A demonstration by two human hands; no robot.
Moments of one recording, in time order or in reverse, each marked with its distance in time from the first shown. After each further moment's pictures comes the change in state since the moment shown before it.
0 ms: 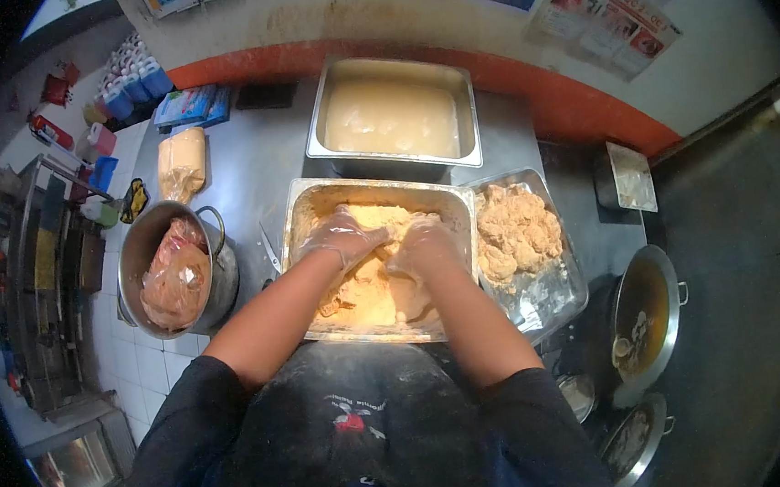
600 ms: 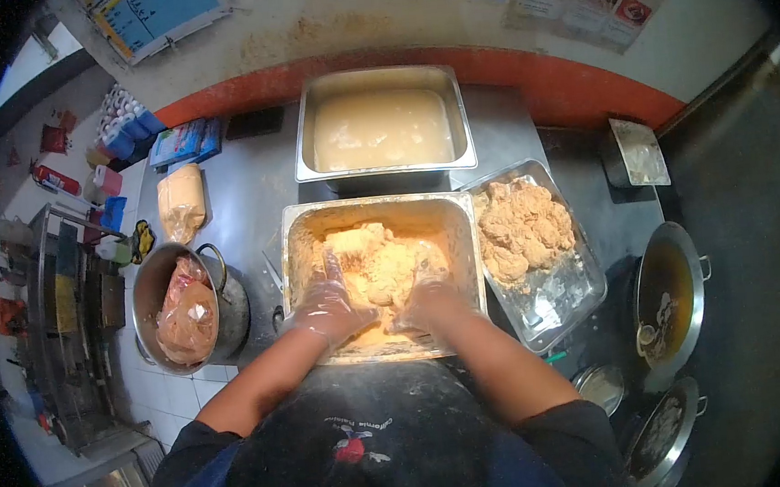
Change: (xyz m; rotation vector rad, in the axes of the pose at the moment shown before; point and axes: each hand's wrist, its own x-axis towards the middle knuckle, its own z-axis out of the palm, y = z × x) left_hand -0.065 -0.026 0.022 0.334 -0.015 0.036; right_hand -0.057 0.004 0.026 0.197 -0.350 -0.061
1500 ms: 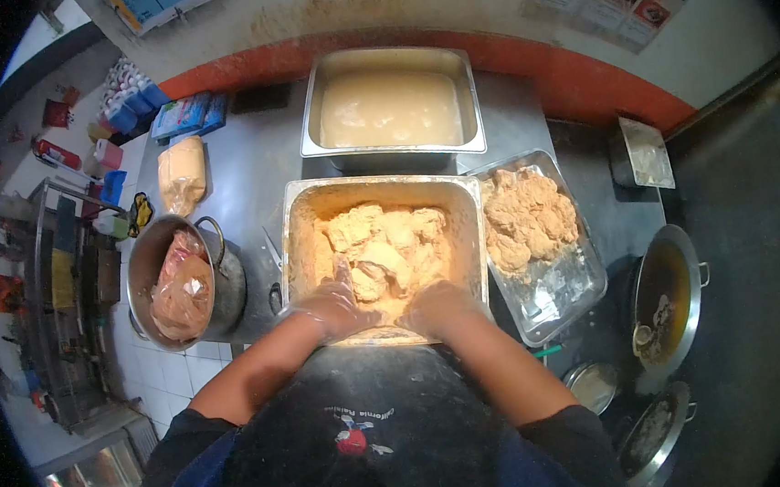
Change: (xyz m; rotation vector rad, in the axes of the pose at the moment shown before) left_hand -0.011 -0.004 0.010 -0.034 -0.341 0.037; right_hand -0.018 0.001 0.021 -0.120 -0.090 -0.112
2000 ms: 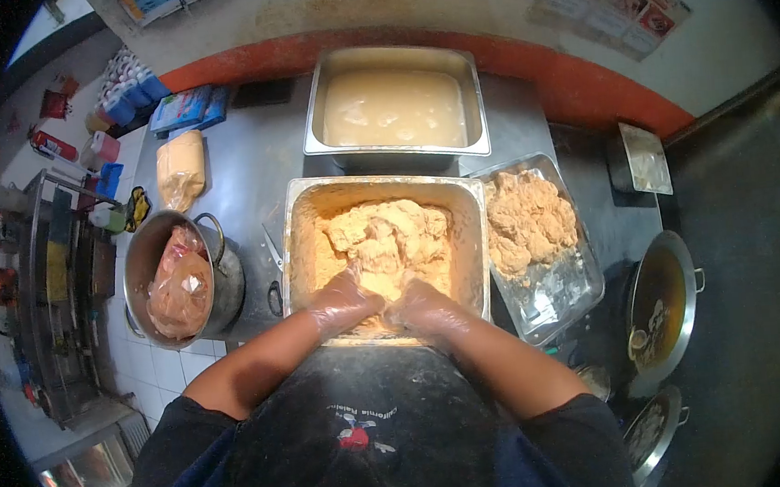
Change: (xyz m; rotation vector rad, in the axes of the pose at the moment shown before) left_hand 0.006 0.000 0.007 -0.450 0.101 0.099; right_hand 0.018 -0.007 0.018 0.824 0.074 0.009
